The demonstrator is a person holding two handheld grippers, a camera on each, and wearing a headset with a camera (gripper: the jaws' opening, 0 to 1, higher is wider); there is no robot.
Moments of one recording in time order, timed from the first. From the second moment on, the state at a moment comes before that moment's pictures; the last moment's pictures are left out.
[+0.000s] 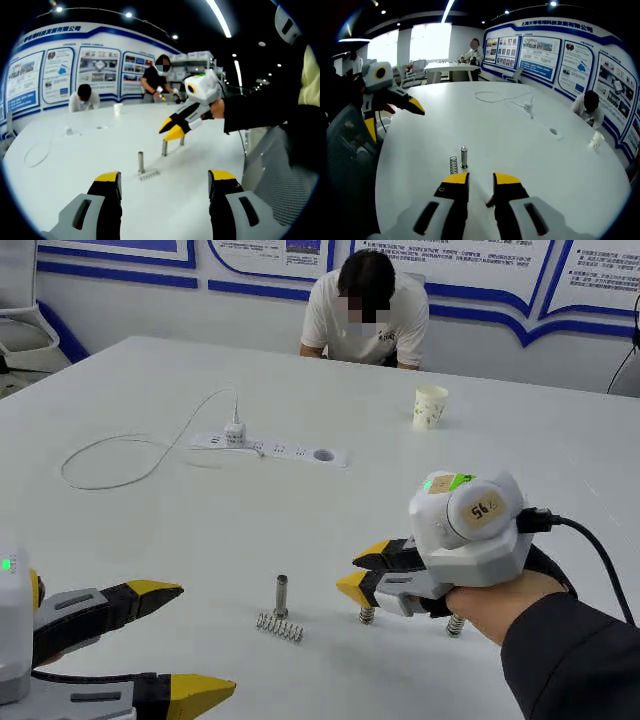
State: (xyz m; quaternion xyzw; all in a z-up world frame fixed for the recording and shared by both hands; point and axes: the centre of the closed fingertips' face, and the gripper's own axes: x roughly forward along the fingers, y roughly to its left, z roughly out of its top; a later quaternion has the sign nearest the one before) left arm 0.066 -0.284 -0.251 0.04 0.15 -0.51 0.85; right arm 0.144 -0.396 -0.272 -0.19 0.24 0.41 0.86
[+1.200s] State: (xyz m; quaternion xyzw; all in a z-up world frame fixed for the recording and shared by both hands) left arm 0.066 -0.283 -0.251 0.04 0.15 -0.51 0.85; right arm 0.122 -0.352 -0.328 -0.20 0.29 0.46 0.81
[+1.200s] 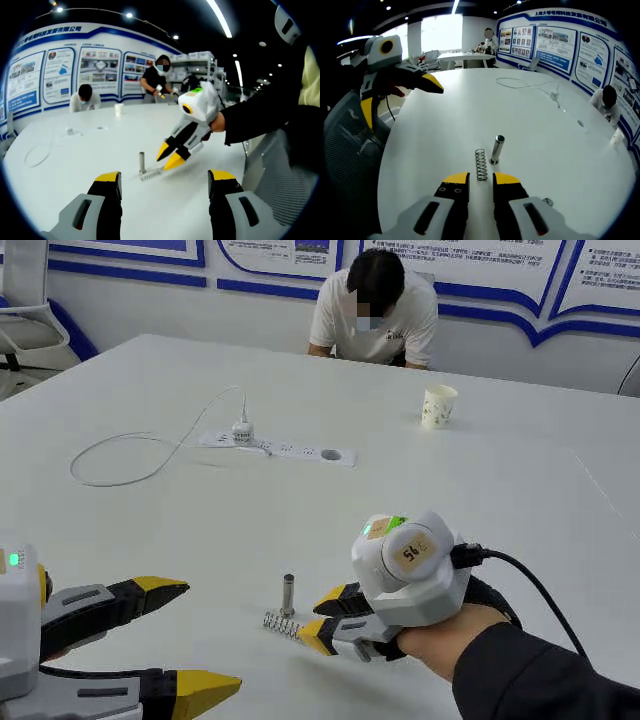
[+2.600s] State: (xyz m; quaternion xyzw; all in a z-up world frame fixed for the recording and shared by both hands) left arm 0.066 -0.282 -0.252 0.03 0.15 -0.51 0.85; right arm 0.127 -0.347 -0.350 -0.19 0.31 0.46 0.81
